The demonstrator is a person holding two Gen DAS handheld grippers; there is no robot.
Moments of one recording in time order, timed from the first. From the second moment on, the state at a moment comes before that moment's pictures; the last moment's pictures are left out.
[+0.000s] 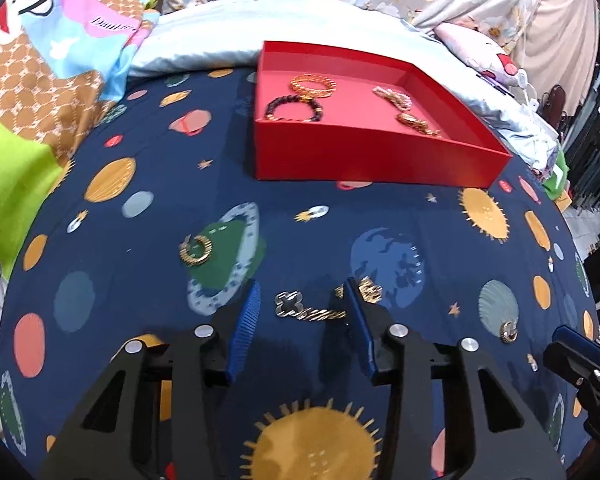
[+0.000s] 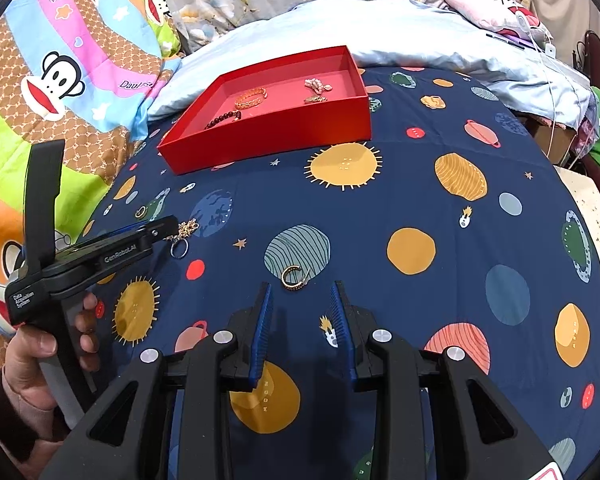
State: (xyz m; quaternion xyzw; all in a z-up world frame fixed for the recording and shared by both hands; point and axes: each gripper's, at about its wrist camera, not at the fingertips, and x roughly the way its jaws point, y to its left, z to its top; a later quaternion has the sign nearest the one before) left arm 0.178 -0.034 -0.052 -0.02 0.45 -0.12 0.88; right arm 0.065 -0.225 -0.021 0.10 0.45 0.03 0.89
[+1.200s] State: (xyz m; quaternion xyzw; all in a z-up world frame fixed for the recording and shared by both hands) left arm 0.143 0.013 0.009 -0.05 0.39 -0.13 0.91; right arm 0.074 -0.202 -0.025 0.10 0.46 0.07 0.88
